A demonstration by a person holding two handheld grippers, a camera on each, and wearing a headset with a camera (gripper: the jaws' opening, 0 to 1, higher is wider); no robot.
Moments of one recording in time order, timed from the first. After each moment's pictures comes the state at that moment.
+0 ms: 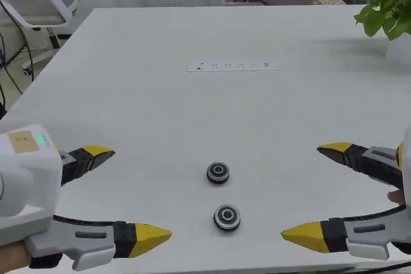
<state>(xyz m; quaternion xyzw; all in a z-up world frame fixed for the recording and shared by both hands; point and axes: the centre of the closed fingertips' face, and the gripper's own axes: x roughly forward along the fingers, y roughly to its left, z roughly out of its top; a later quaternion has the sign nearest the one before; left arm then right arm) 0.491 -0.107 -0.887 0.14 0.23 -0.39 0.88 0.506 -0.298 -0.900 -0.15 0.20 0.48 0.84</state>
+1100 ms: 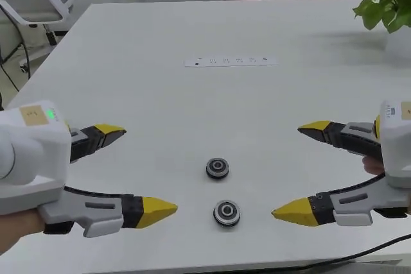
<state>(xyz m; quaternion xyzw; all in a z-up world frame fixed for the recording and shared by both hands) 0.515 -0.119 -0.877 0.15 0.19 -0.41 0.88 0.525 -0.278 -0.899 -0.17 0.18 0.53 0.81</state>
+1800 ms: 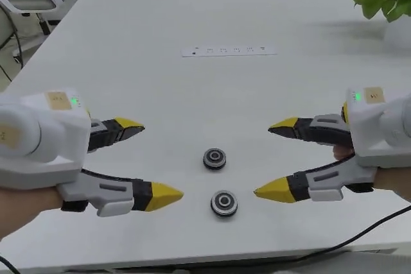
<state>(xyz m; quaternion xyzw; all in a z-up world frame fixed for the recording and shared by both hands) 0.527 -0.136 -0.900 0.15 0.21 -0.46 0.85 0.535 -0.257 -0.917 -0.16 0.18 0.57 0.78</state>
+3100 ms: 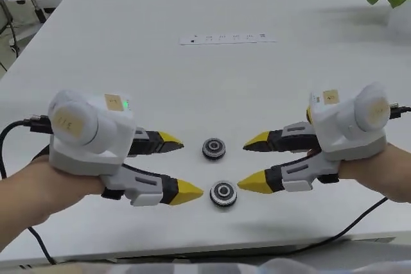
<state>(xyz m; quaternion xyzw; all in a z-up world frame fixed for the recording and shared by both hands) 0.520 -0.179 -0.943 0.16 0.25 -0.54 0.79 0.530 -0.234 -0.964 -0.15 0.23 0.62 0.74</state>
